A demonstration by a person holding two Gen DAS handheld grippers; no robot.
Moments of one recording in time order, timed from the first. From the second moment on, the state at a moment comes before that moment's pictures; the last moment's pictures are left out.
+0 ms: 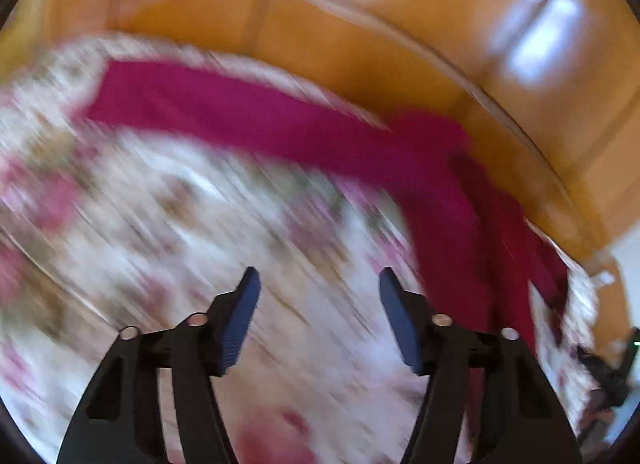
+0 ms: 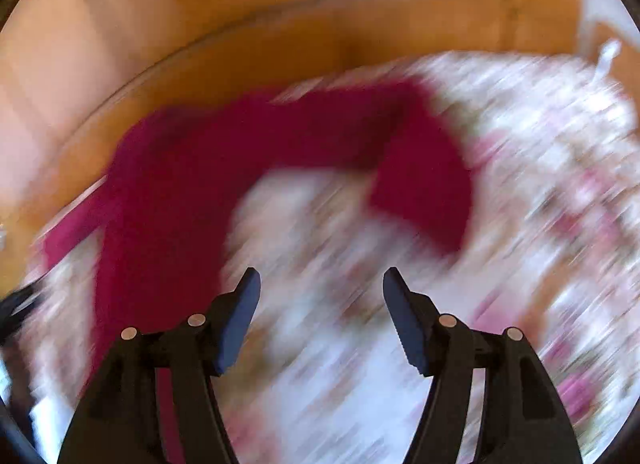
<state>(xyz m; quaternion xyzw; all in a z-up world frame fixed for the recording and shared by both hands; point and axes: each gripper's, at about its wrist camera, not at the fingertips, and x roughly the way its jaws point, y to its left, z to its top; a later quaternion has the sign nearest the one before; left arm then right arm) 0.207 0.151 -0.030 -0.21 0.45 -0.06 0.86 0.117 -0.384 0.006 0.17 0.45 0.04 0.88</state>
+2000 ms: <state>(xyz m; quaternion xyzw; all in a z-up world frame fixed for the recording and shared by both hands) 0.055 0.130 -0.014 -0.15 0.45 -0.13 0.87 -0.004 -0.337 -0.012 0.08 0.45 0.09 0.88</state>
